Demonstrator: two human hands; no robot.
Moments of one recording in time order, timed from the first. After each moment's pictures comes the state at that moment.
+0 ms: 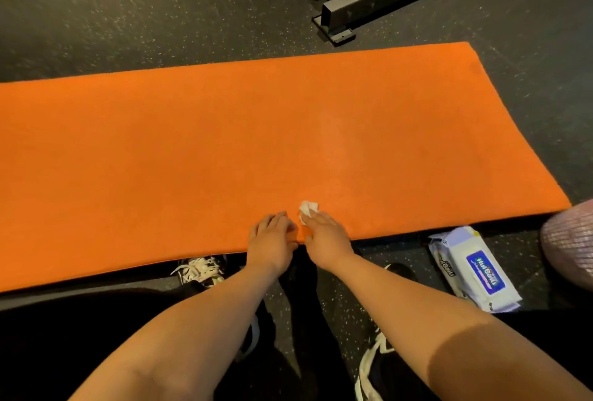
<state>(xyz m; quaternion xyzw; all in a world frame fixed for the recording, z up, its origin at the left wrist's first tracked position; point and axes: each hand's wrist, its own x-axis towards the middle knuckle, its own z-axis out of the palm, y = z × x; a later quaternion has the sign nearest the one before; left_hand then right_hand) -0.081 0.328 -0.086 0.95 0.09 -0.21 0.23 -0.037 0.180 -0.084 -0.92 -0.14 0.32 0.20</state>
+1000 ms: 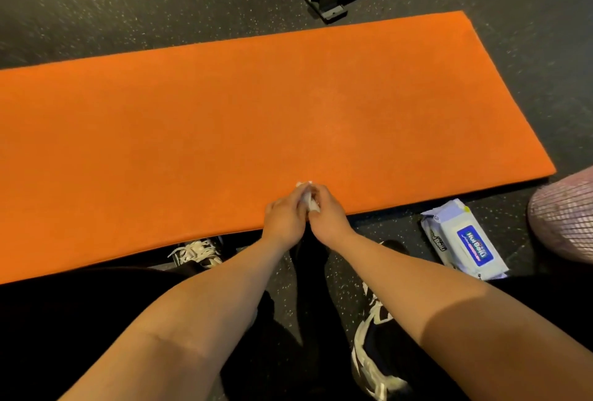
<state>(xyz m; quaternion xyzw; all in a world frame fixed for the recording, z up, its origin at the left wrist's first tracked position) -0.069 0.297 -0.088 0.90 0.08 -0.15 0.41 -0.045 0.173 -0.072 -0.85 0.04 0.29 0.43</state>
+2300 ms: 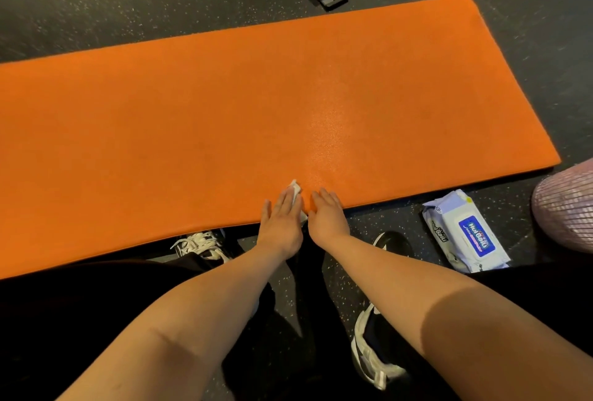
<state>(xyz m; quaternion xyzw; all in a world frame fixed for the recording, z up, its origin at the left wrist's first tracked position) -0.098 0.301 -0.098 0.96 -0.02 -0.26 0.13 -0.063 0.174 -0.094 -0.92 0.00 0.29 0.27</state>
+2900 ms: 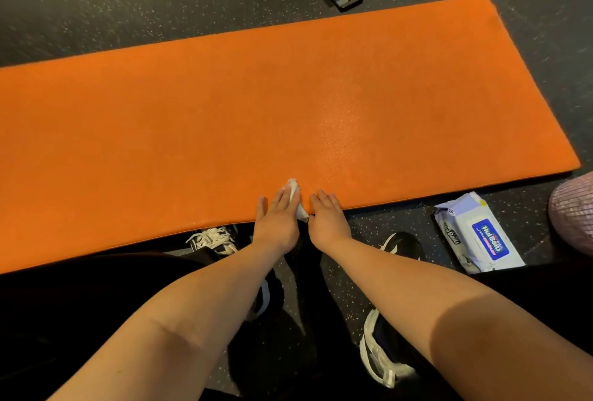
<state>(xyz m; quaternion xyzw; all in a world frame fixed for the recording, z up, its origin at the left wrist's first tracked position) -0.100 0.328 -0.092 0.96 0.02 -0.26 0.11 -0.075 0.190 -0.092 -0.92 -0.05 0.30 0.23</state>
